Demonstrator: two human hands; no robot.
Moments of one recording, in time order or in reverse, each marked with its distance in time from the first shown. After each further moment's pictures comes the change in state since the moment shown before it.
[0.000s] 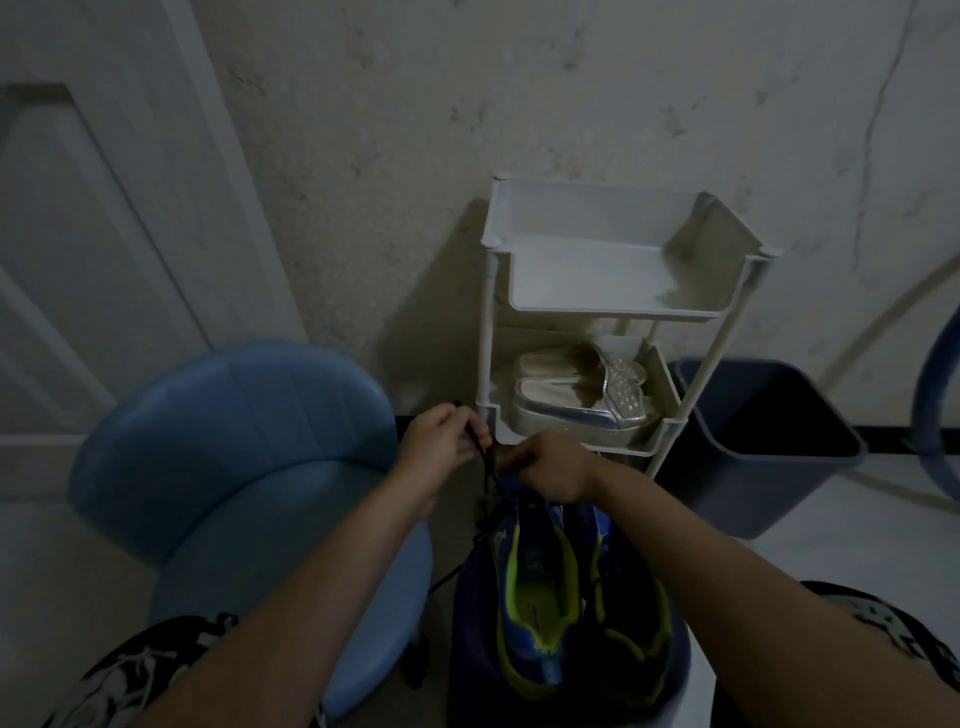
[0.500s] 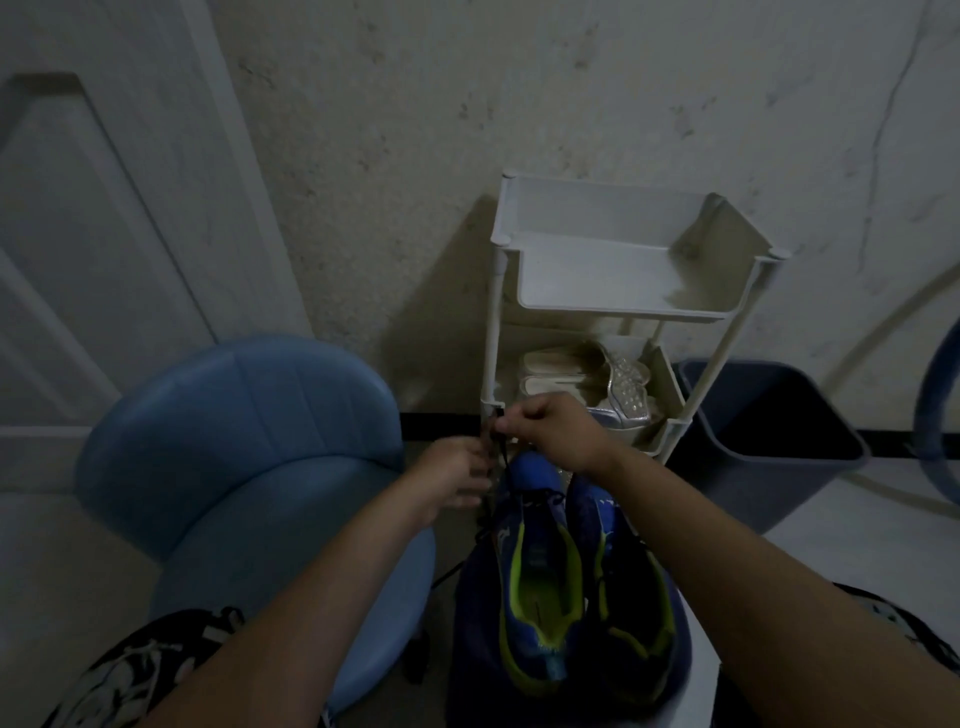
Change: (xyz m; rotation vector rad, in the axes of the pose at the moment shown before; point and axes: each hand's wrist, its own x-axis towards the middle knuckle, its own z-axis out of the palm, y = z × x) left_hand 0.000 -0.016 -0.005 0.195 -0.181 -0.279; right_hand -0.003 -0.019 -0.012 0.494 0.260 -0.184
